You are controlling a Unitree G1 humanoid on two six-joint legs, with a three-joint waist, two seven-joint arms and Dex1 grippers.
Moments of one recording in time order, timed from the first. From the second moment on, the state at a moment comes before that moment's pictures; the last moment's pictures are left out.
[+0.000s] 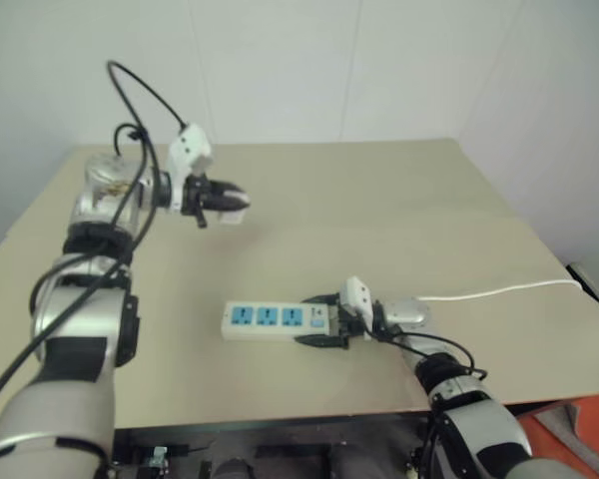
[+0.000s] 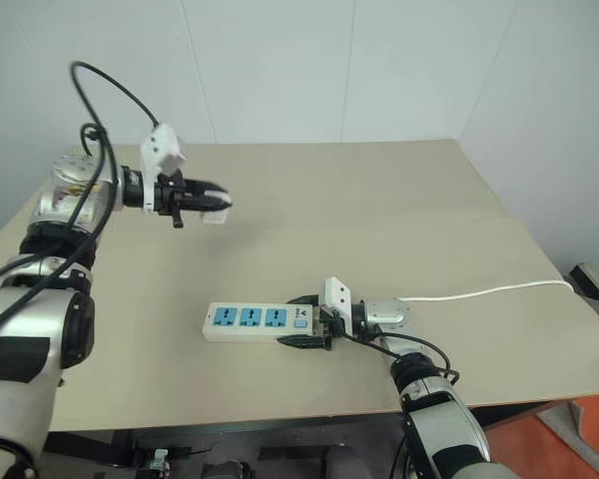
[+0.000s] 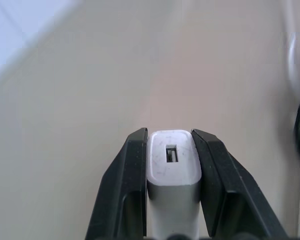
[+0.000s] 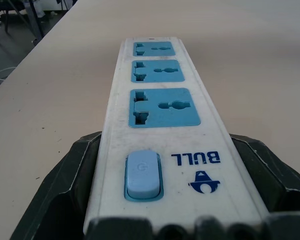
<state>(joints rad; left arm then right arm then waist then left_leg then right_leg) -1.26 0.59 0.03 0.96 -0.09 0.10 -1.37 -0.70 -0.22 0.14 0.87 0.14 -0.40 1.35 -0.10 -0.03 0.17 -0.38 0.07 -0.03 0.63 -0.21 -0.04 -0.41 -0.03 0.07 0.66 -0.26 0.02</state>
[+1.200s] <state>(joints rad) -0.70 0.44 -0.06 0.37 -0.43 0.15 -1.60 -0.70 -0.21 0.15 0.87 0.14 -0.40 1.35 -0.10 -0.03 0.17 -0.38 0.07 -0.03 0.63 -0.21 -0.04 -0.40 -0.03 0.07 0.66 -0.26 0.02</state>
